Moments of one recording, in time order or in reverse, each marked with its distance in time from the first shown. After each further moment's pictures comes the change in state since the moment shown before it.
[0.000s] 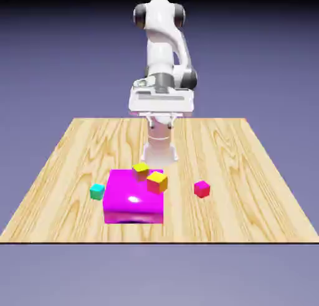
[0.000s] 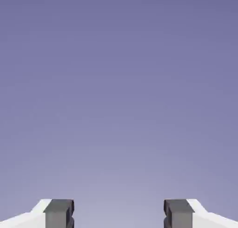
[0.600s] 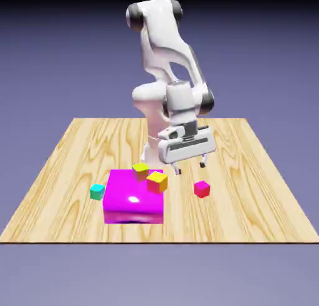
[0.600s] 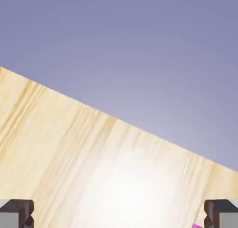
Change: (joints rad) arm 0.652 0.439 -0.427 0.057 0.167 -0.203 -0.391
